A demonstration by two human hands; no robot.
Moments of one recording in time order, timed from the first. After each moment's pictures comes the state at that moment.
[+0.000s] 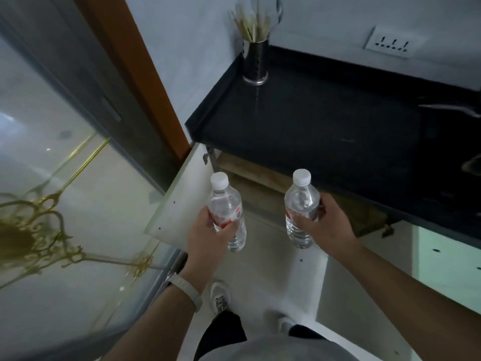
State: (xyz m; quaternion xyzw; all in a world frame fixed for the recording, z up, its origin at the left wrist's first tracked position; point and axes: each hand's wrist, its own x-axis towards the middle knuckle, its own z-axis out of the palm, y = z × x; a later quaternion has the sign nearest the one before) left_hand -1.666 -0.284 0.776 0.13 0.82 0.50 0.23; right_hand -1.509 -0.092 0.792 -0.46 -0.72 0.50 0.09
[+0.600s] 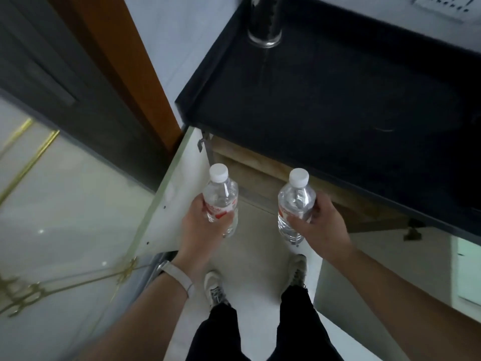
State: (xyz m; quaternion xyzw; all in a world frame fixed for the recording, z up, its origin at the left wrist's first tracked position) left_hand -1.789 -0.255 0.681 0.13 0.84 0.43 0.29; right_hand -1.610 -0.087 0.714 -0.50 -0.72 0.47 0.05
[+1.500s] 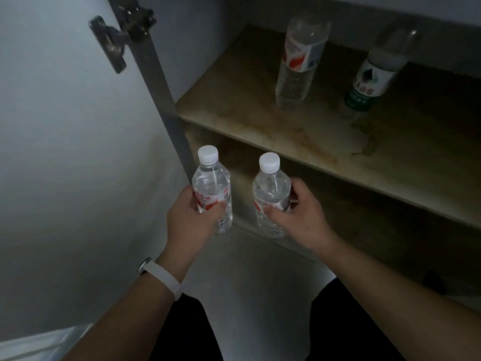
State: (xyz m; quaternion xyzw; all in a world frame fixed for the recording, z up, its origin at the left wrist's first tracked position) left_hand -1.825 -0.145 0.271 0.14 0.82 0.53 0.18; right_hand -1.680 0.010 0.297 -0.36 -0.75 0.54 0.14
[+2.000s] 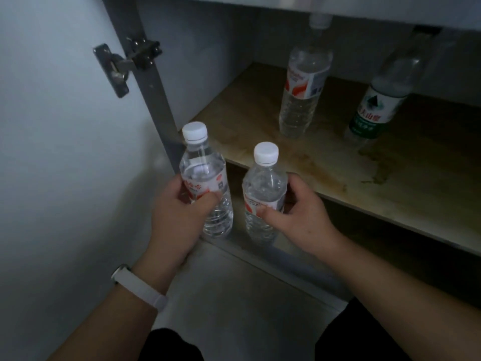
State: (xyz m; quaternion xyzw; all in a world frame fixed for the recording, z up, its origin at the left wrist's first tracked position) left_hand -1.859 -0.120 0.307 0.17 0.76 0.61 0.13; right_hand -1.716 0.039 0.309 -0.26 -0.76 0.56 0.19
